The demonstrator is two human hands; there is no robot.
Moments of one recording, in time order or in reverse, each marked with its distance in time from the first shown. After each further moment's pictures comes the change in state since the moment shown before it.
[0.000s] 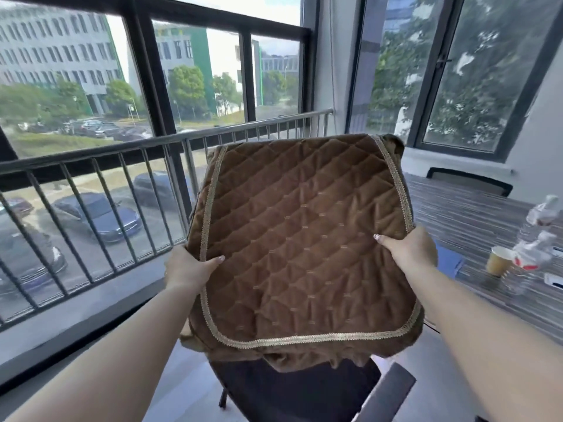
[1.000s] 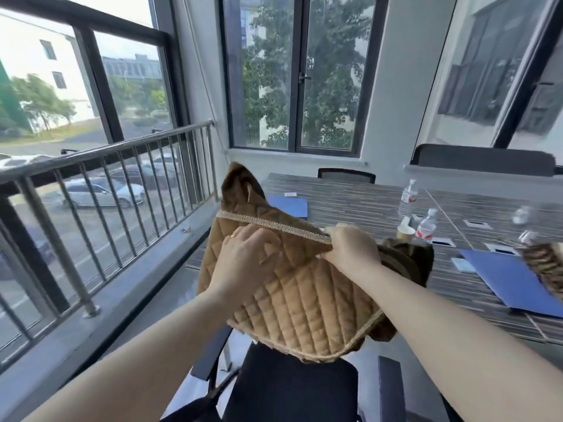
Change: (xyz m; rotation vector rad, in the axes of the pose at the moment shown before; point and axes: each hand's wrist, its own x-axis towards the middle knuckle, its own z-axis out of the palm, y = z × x) left_hand 0.124 0.097 0.075 -0.026 -0.419 1.290; right_hand -0.015 -0.111 0.108 -0.757 0.131 -0.304
